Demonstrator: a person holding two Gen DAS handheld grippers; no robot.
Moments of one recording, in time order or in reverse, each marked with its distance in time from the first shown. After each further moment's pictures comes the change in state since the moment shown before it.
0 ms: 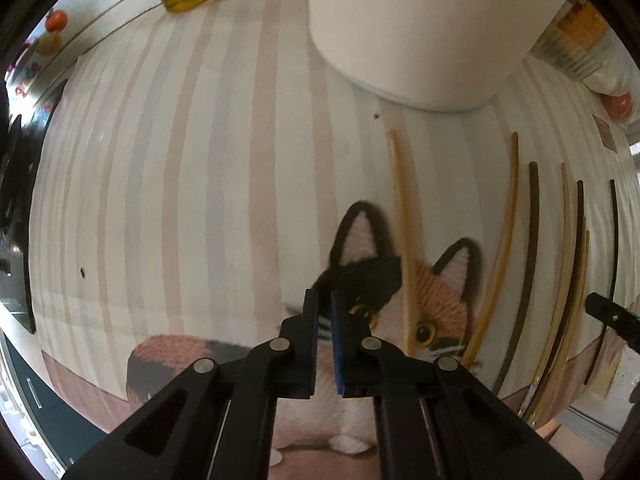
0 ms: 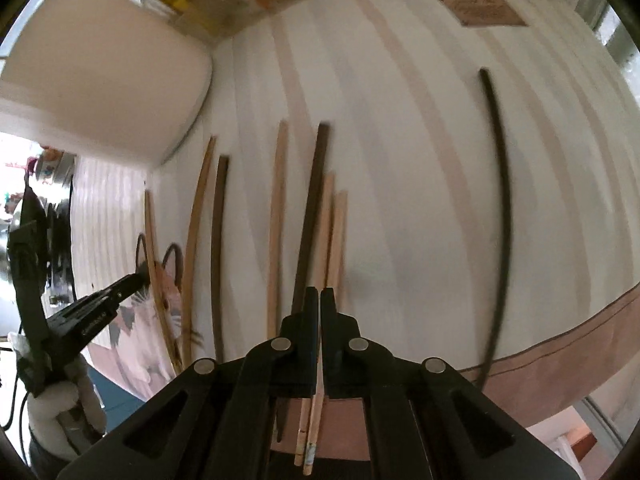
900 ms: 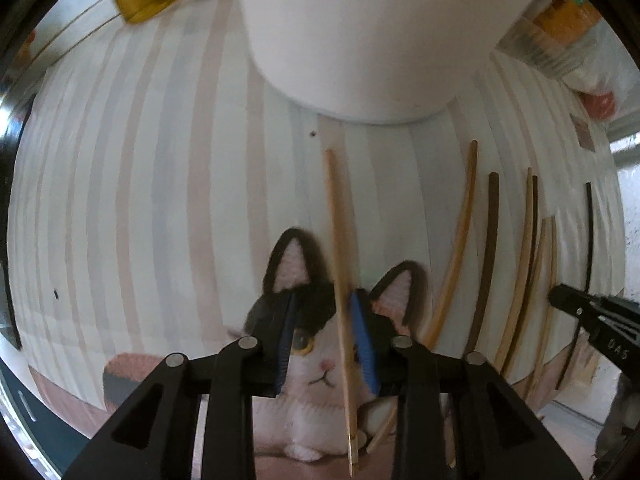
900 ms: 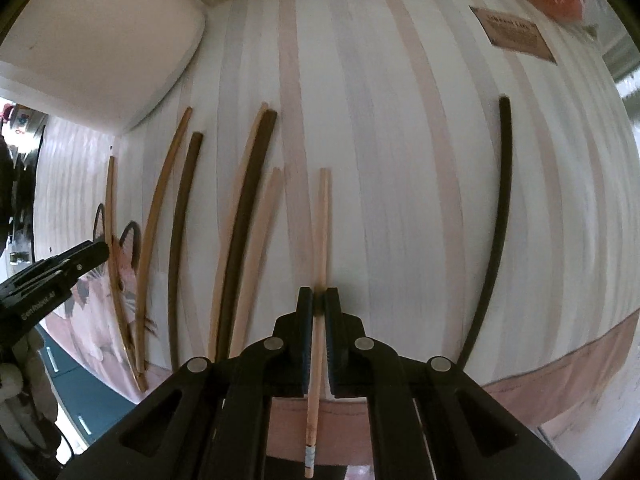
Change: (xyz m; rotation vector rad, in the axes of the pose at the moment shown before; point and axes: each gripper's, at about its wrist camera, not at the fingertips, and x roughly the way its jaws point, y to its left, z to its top) left arm 0.007 -0.049 0.041 0.042 0.021 -0.054; right arm 0.006 -0.004 0.031 -0.154 0.065 -0.147
